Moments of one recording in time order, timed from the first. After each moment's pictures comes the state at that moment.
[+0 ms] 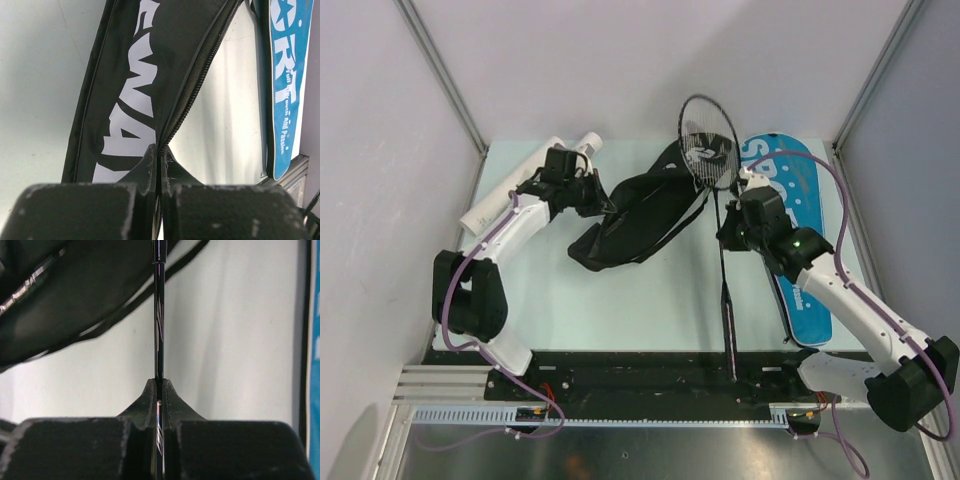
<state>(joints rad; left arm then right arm) -0.28 1.64 1.32 -0.46 0.36 -0.50 0.55 1.15 1.08 -0.54 0.14 0.43</state>
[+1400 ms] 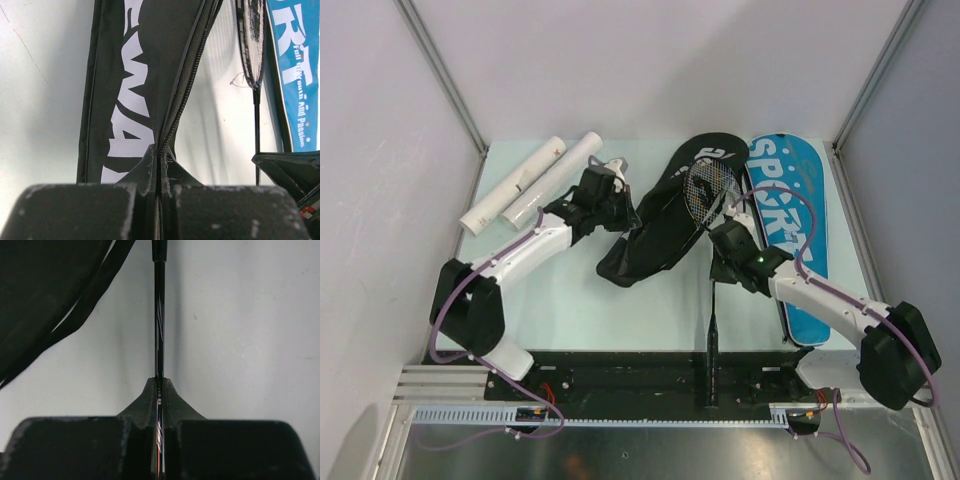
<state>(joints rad) -0.51 1.57 1.22 -0.35 0.17 -0.52 0.68 1.25 0.83 -0.50 0.26 0.70</state>
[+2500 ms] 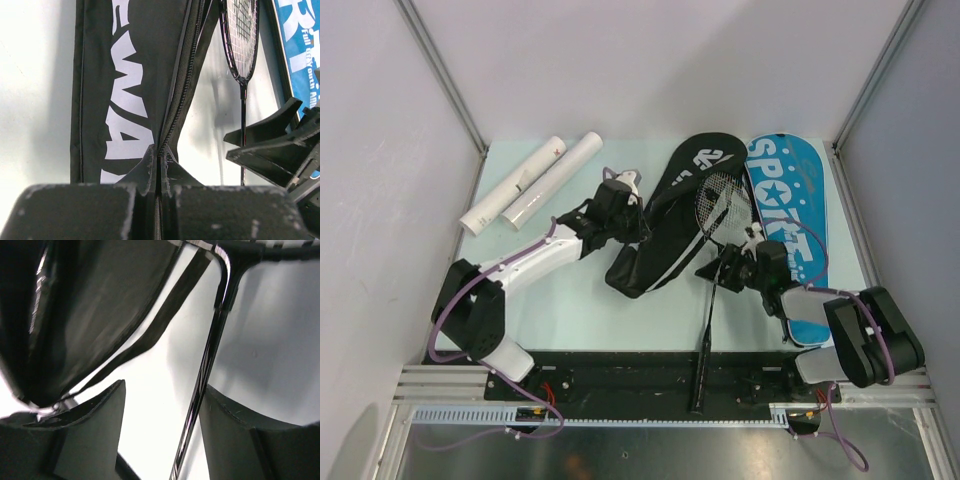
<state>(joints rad) -0.63 1.56 1.14 -0.27 0.04 -0.53 0.34 1.40 0.41 0.42 -0.41 0.76</state>
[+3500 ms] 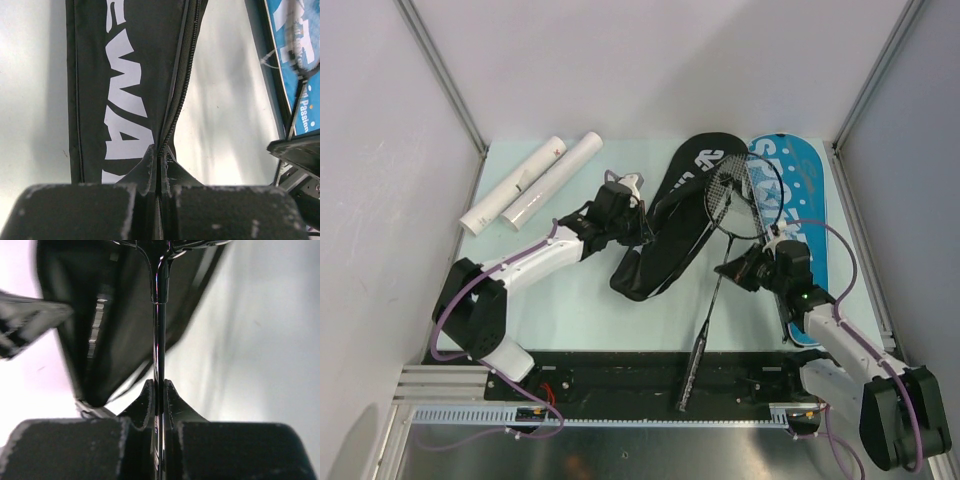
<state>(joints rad) -0.63 1.57 1.12 -0.24 0.10 -0.54 0.27 0.96 0.37 0.15 -0.43 0.90</state>
